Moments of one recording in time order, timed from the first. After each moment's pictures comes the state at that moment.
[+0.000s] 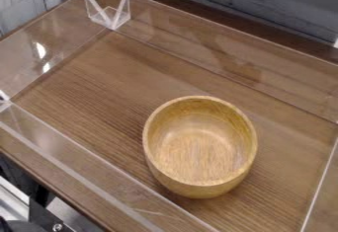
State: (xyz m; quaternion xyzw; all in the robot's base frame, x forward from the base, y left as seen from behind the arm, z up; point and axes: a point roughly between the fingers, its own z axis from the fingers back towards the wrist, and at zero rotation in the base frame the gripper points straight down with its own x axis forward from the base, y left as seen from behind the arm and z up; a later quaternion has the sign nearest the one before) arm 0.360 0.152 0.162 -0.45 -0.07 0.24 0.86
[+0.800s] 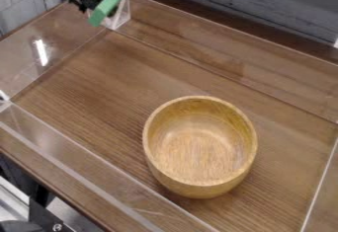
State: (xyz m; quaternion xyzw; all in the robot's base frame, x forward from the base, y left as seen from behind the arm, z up) arm 0.339 0.183 0.102 -0.47 -0.05 0.18 0.86
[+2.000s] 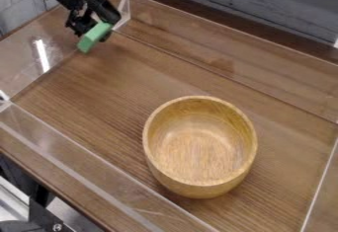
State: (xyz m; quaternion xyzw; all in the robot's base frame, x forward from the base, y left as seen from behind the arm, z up) arm 0.327 0.192 0.067 -0.49 -0.03 0.14 0.86
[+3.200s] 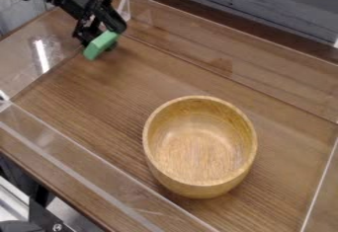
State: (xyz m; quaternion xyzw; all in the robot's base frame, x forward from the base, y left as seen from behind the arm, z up) arm 0.325 0.185 0.049 -0.49 0.01 0.16 0.85
